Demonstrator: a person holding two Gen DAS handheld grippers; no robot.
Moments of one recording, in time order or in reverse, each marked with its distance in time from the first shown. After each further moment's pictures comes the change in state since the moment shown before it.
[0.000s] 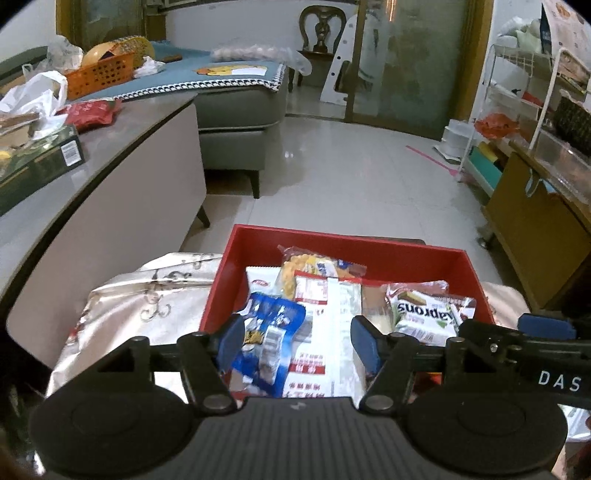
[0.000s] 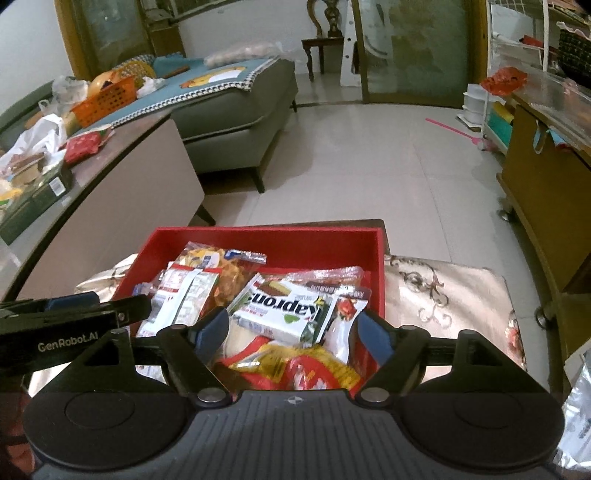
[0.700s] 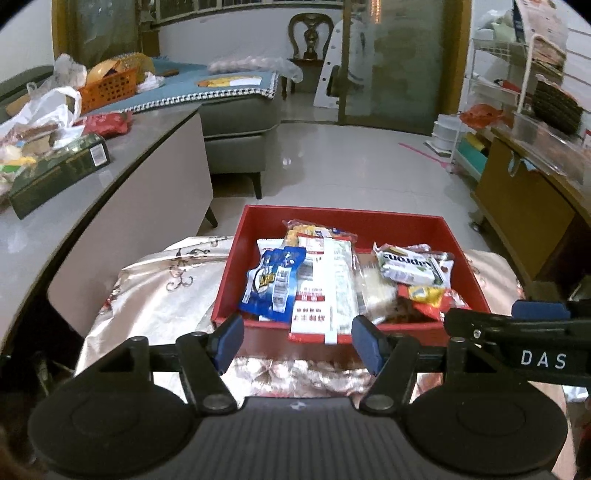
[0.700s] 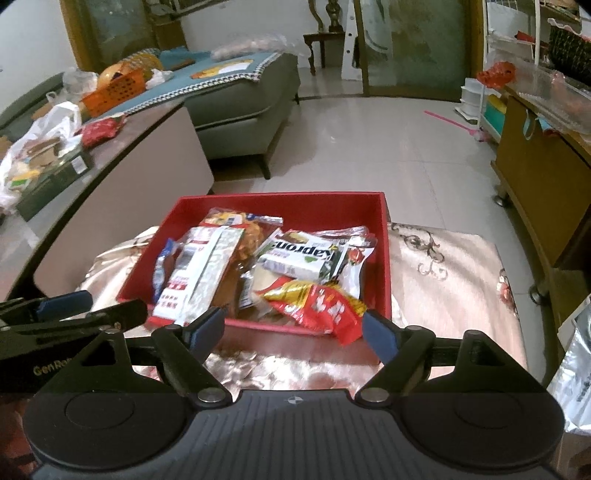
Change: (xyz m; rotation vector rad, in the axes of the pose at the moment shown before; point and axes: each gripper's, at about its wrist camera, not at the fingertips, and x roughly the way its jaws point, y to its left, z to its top) left arm -0.062 0.000 -0.047 0.065 -0.030 0.010; right arm -0.044 0.018 -0.039 0.001 0.010 0.008
